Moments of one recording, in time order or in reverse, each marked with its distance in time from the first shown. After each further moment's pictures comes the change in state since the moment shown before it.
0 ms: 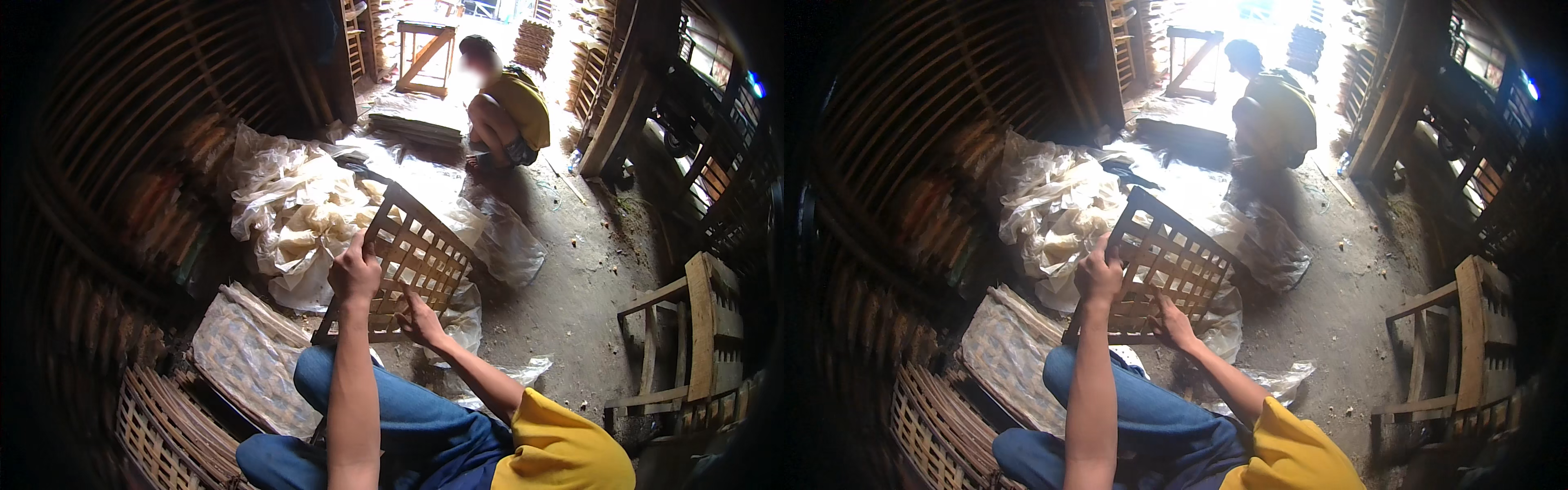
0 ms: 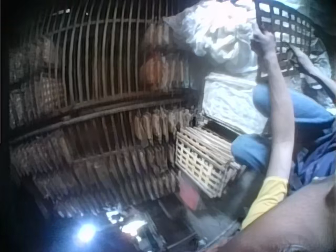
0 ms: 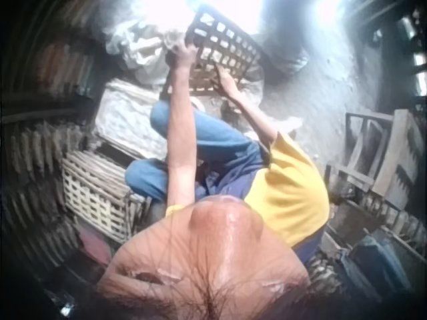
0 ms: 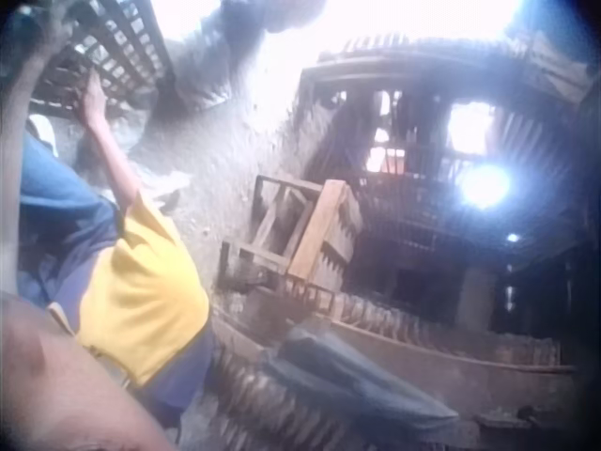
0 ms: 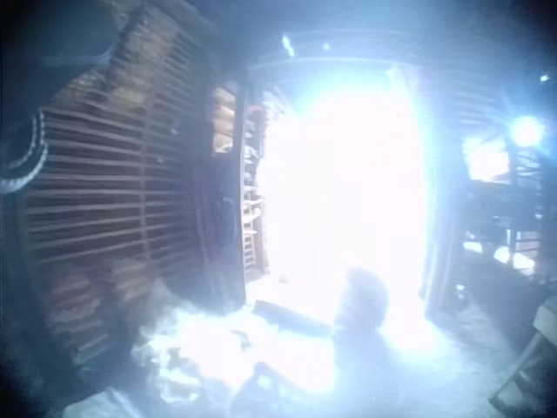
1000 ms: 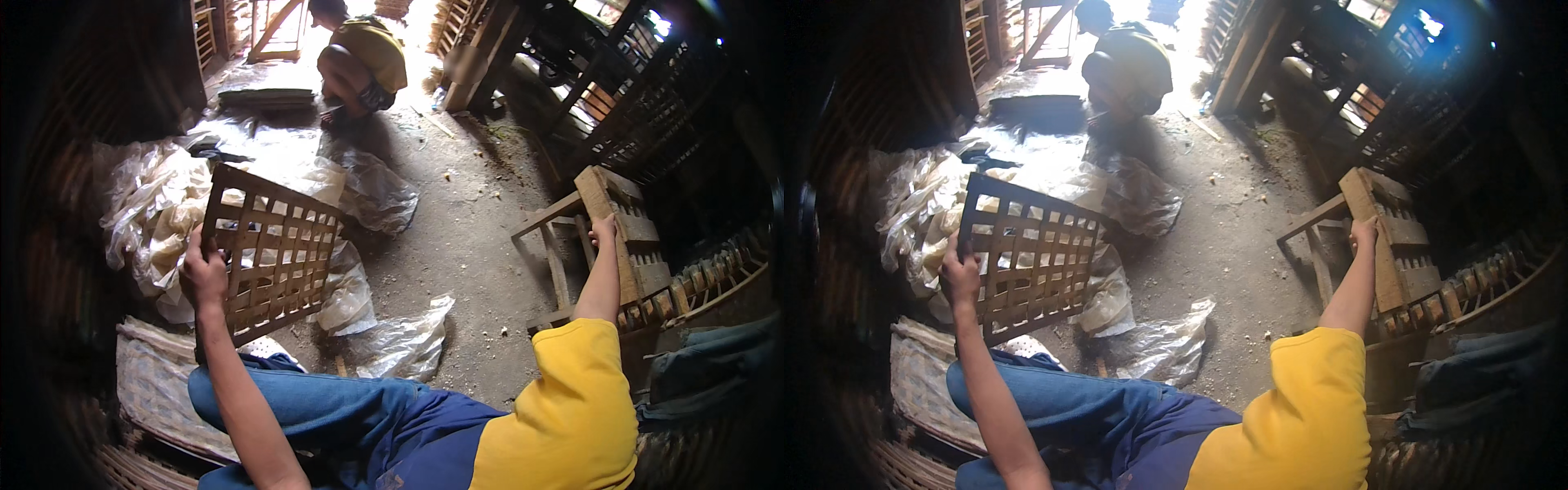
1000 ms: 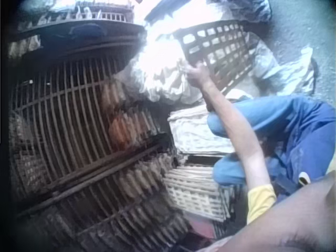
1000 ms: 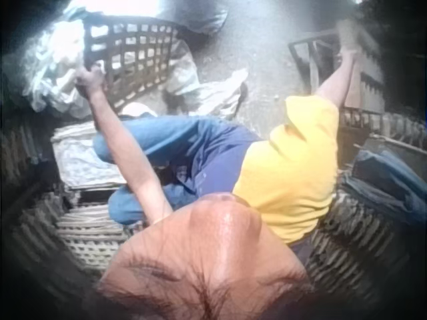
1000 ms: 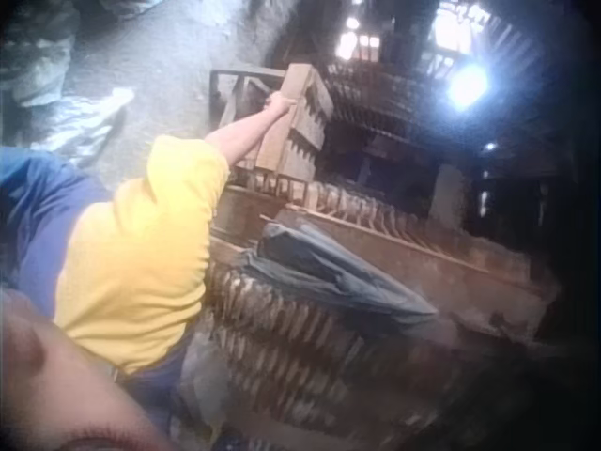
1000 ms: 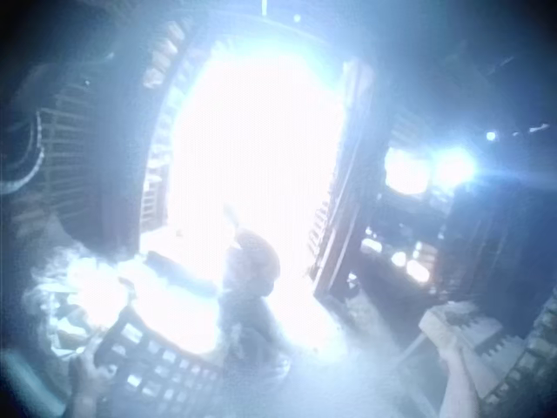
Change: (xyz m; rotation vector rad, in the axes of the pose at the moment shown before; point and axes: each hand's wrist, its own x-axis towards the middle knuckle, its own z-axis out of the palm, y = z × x) left_hand 0.003 -0.033 -0.002 -0.127 -0.096 -0.035; right_hand -0.286 0.065 -0.604 -0.512 1.053 1.243
